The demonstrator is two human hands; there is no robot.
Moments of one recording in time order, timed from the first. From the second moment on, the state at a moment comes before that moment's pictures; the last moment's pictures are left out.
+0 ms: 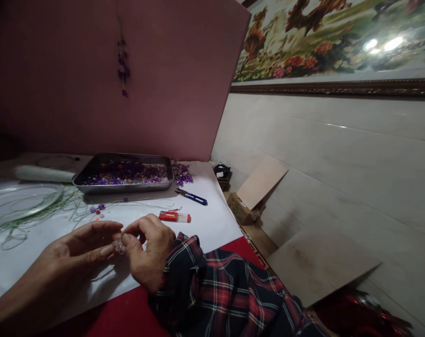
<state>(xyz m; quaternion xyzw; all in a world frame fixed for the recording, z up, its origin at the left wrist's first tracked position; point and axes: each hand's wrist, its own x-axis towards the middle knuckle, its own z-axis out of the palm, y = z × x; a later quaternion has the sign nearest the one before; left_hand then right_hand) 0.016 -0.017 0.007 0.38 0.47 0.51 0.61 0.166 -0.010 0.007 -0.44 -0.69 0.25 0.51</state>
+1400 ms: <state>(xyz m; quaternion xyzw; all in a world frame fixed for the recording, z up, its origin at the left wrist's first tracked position) 0.017 -0.019 0.020 0.33 0.41 0.48 0.70 0.172 0.005 0.002 -0.41 -0.65 0.33 0.55</state>
